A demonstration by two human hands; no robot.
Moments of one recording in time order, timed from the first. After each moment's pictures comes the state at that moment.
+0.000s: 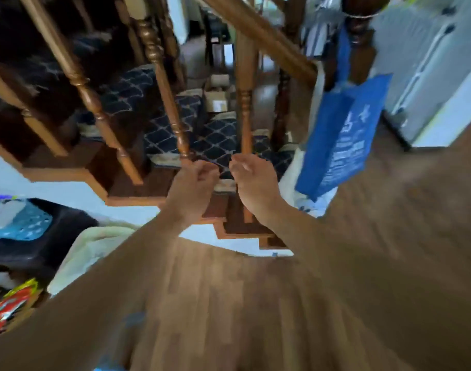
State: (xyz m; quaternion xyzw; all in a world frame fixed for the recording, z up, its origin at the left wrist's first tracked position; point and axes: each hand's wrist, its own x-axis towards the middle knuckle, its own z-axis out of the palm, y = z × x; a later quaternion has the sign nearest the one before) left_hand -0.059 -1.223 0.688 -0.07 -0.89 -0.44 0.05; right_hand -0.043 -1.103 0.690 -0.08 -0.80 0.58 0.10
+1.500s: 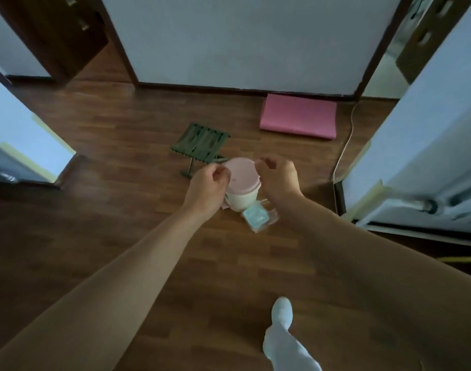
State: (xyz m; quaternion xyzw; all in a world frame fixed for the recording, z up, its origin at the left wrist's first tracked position) left_hand 0.180 -0.181 0.582 -0.59 -0.65 -0.32 -0.36; right_hand 0.325 -0.177 0.589 -0.68 -0.46 0.40 0.40
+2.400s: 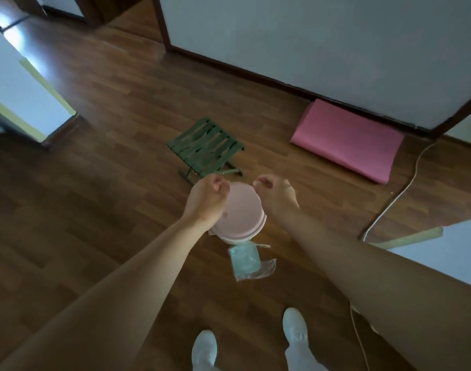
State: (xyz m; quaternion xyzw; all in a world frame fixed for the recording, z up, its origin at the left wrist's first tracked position) left_hand 0.259 0.119 0.418 -0.47 -0.77 -0.27 -0.33; right_hand 0.404 0.167 0.407 -0.64 -0.59 0.45 0.19
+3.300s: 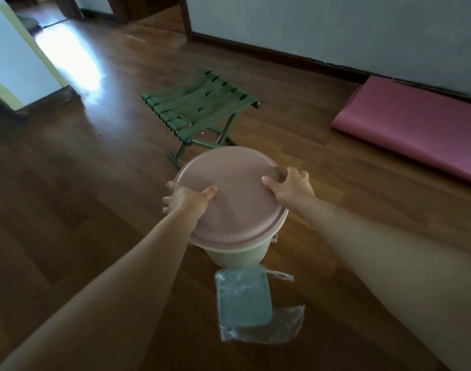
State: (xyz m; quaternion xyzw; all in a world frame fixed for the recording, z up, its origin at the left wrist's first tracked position) left_hand 0.253 0.218 -0.019 -0.15 -0.91 -0.26 -0.28; right_hand 0.430 0.313 -0.021 -0.63 -0.66 0.39 0.10
